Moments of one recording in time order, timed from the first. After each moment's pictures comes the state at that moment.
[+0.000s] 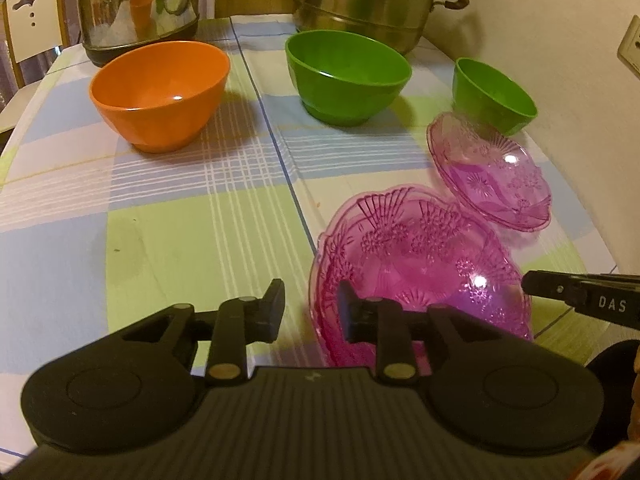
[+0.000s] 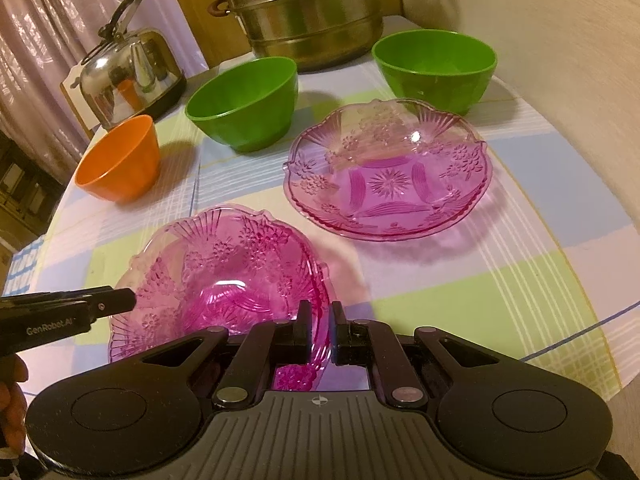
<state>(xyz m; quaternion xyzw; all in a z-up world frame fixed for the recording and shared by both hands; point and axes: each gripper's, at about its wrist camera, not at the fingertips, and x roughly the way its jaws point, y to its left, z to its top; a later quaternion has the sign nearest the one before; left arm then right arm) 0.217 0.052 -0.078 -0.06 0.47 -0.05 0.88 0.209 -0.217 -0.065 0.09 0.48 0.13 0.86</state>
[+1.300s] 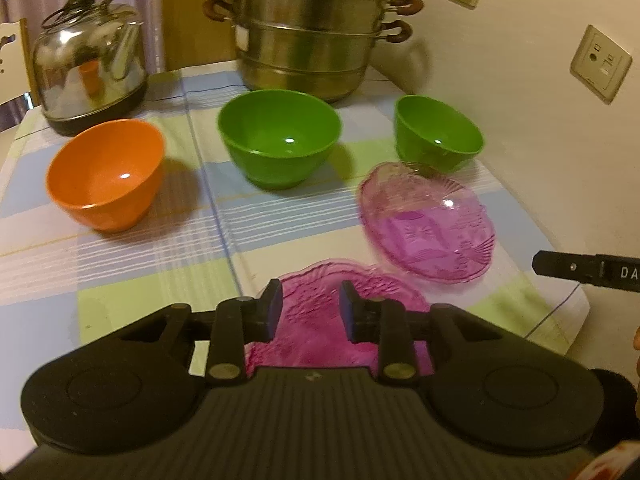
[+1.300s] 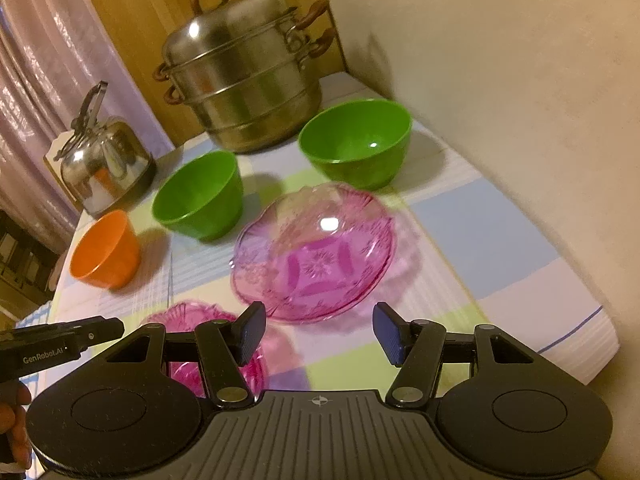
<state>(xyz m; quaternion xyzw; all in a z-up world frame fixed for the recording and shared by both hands) 0.241 0.005 -0.024 -0.03 0.43 -0.10 0.89 0.217 -0.293 -0.010 0.15 0.42 0.09 0.89</state>
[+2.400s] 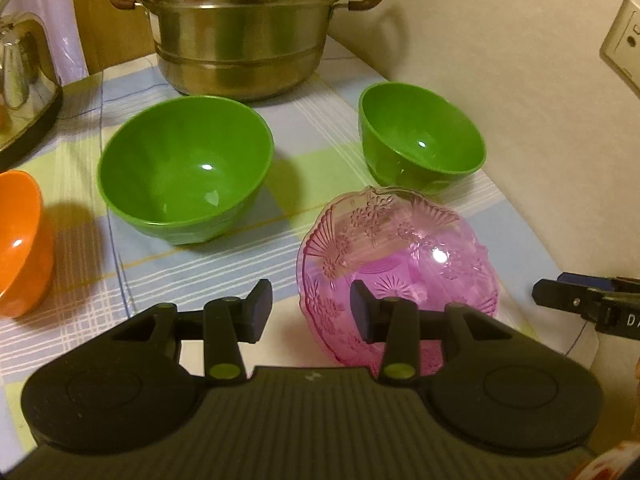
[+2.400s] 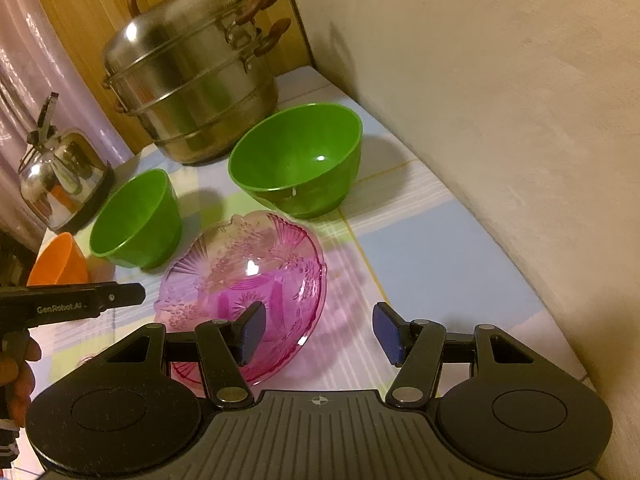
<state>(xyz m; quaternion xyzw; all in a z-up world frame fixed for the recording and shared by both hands) 0.362 -0.067 -0.060 -0.01 0.48 -0.14 0.87 0.290 -0.344 -0.047 0.15 0.45 0.07 0.88</state>
